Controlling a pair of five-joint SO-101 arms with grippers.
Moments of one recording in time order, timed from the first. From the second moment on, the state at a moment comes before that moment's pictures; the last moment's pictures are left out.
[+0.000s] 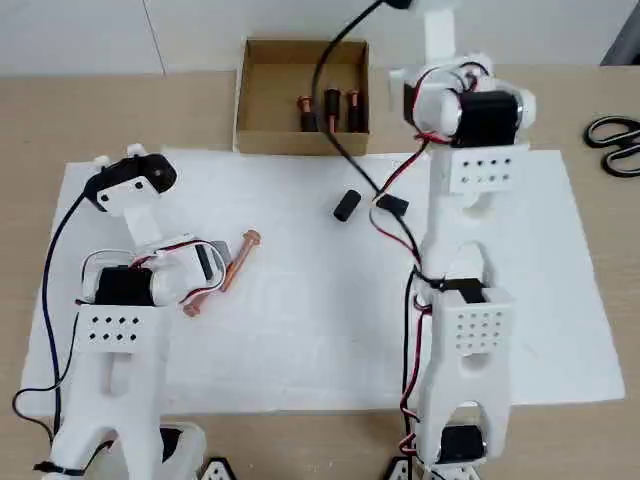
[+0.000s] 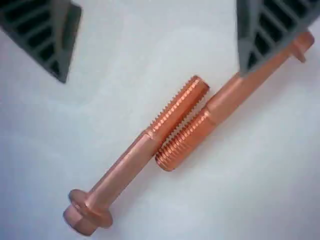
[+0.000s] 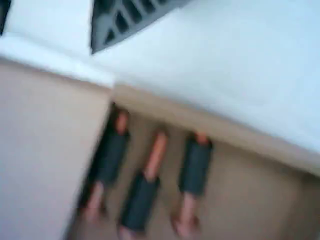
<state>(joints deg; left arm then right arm) -2.5 -36.4 43.5 67.9 25.7 -6.7 39.2 -84.0 96.7 5.9</state>
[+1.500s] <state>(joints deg) -2.5 -36.4 46.4 67.9 25.7 -8.7 41.5 -37.5 79.3 37.6</state>
